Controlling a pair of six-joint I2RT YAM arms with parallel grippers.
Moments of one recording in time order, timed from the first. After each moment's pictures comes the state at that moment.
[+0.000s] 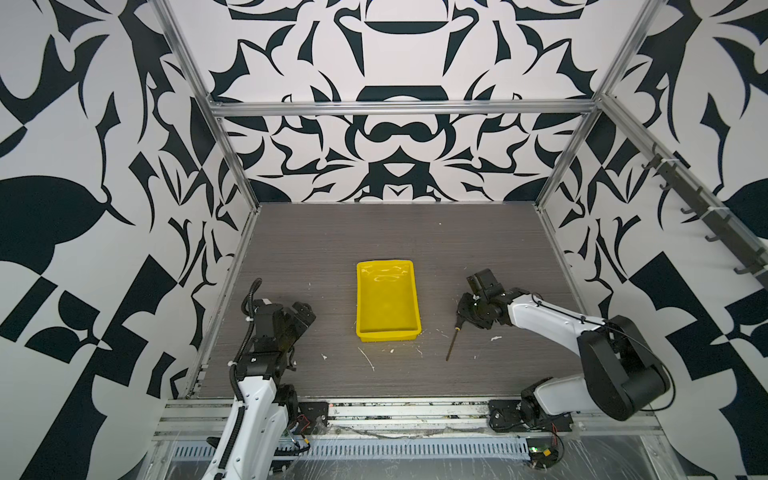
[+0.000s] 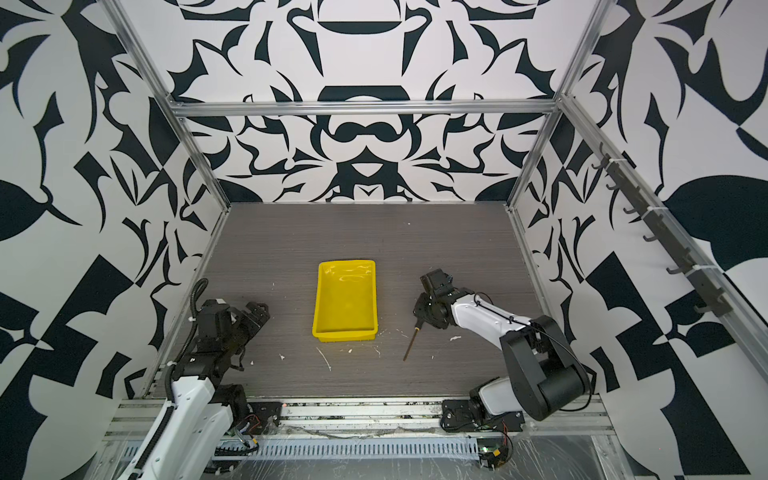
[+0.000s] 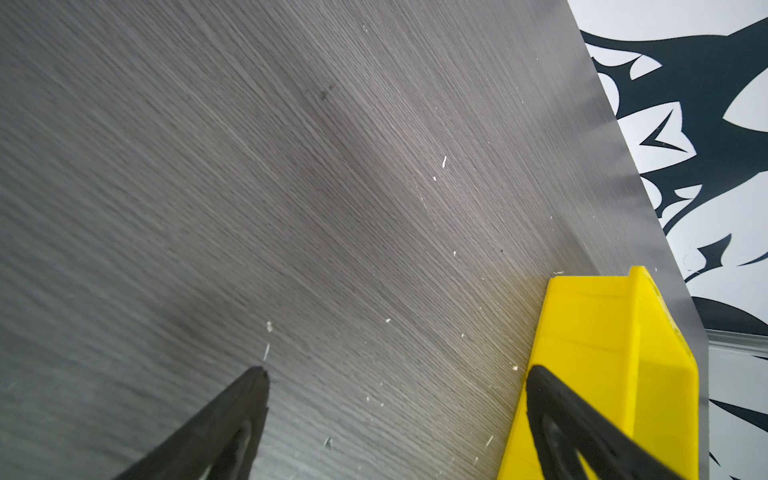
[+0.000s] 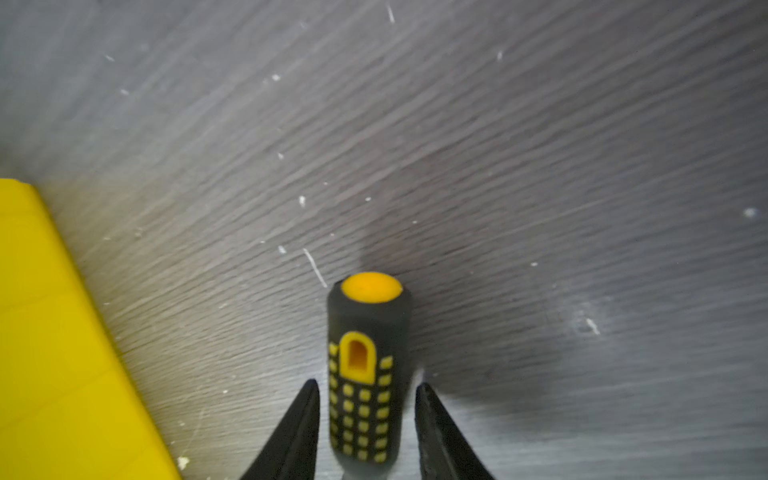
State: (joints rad) left arm 0.01 0.61 0.28 -0.41 0.06 -0.82; right arm 0.41 1.43 0.67 -0.40 -0.06 0.88
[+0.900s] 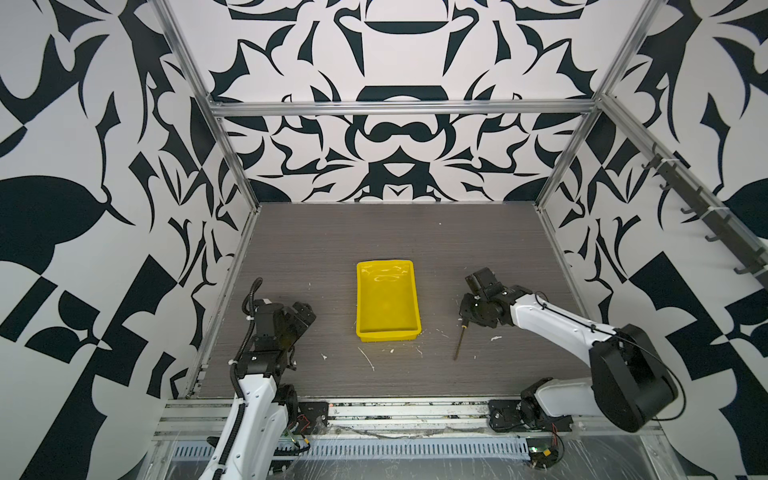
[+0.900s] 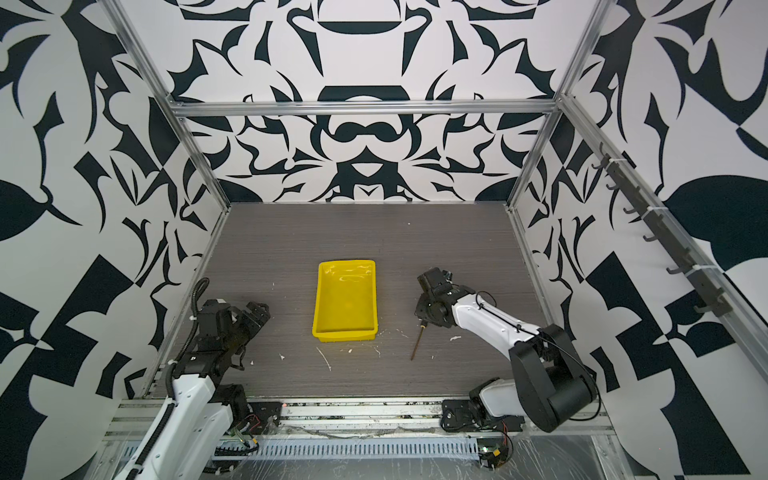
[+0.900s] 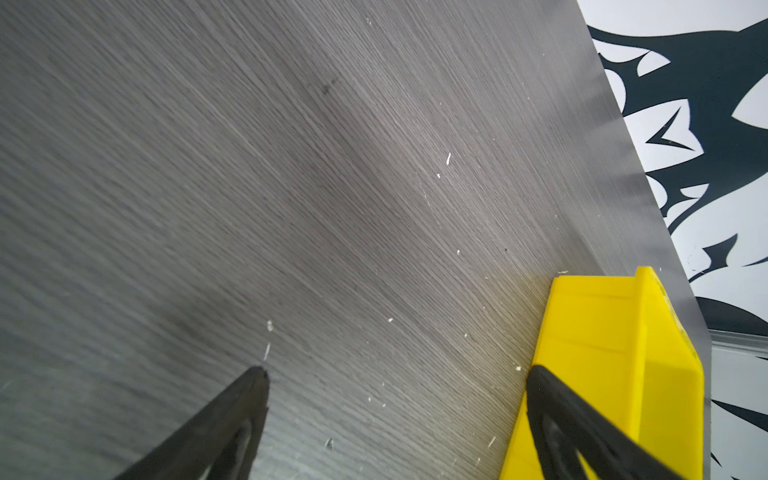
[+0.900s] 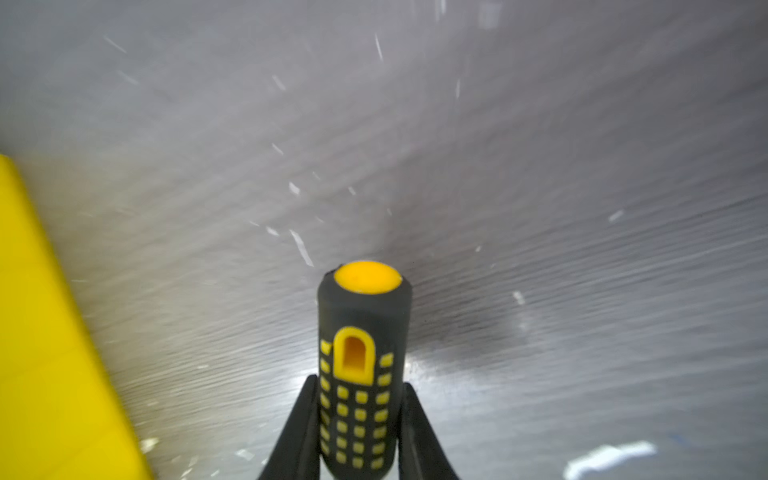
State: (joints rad) left arm 0.01 0.63 0.28 -0.40 0.06 -0.82; right arm 0.46 1.34 0.75 -0.57 0.07 0.80
